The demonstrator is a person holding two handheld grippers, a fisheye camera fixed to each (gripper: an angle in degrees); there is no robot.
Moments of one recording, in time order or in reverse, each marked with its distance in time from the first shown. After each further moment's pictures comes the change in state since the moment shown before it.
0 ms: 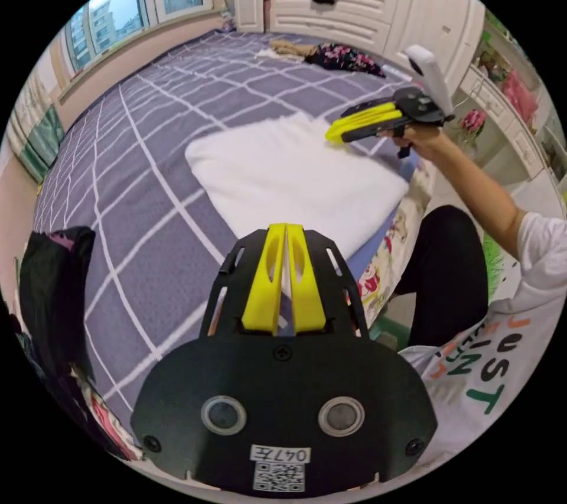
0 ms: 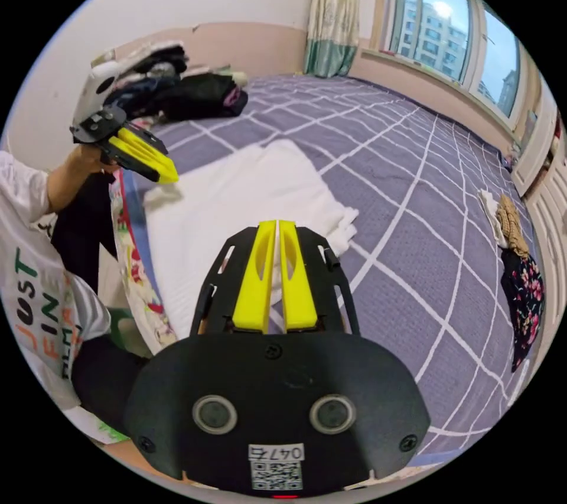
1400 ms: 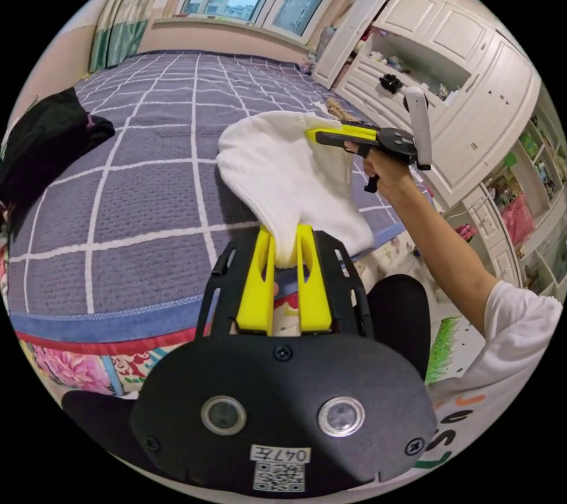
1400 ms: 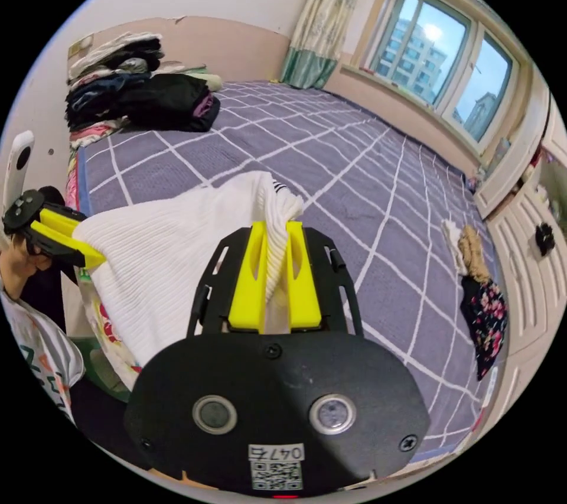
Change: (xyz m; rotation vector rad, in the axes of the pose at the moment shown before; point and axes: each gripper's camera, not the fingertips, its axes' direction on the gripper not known) left arm -0.003 0.138 -0.106 0.239 0.095 -0.489; right arm -0.117 -0.135 0.159 0.023 0.235 -0.022
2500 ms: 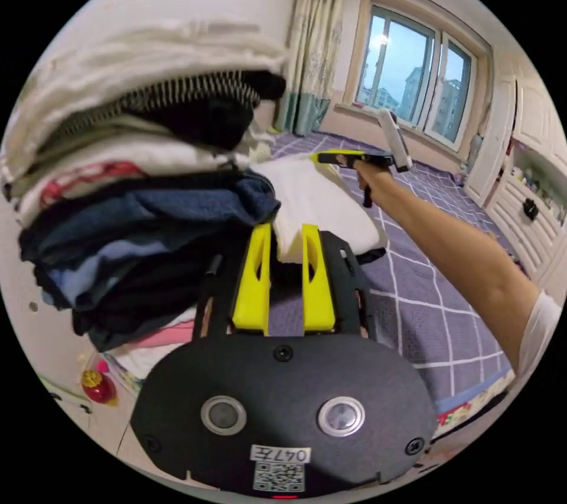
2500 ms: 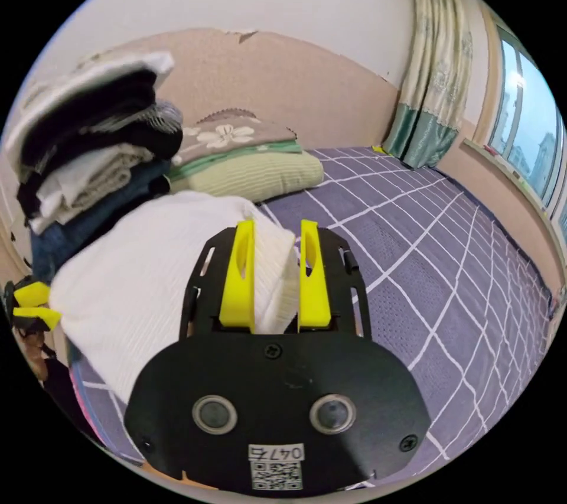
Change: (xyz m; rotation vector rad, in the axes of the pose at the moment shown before) left arm -0.275 -0.004 -0.236 0.411 -0.595 -0.373; right arm -0.277 -0.429 0.231 0.222 -0.346 -0.204
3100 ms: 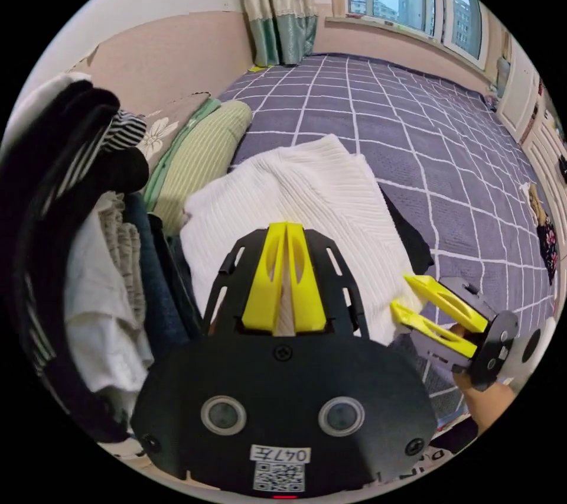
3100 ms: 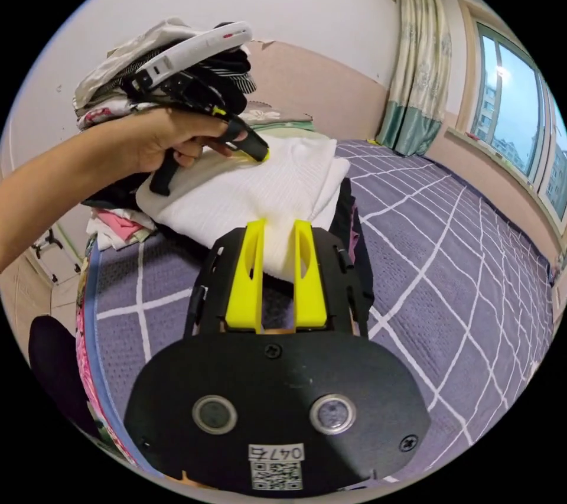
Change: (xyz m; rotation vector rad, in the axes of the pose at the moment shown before) left arm 0.102 -0.108 0.207 -0.361 -0.166 0.216; right arm -0.066 0.164 -0.120 0.044 0.018 0.034
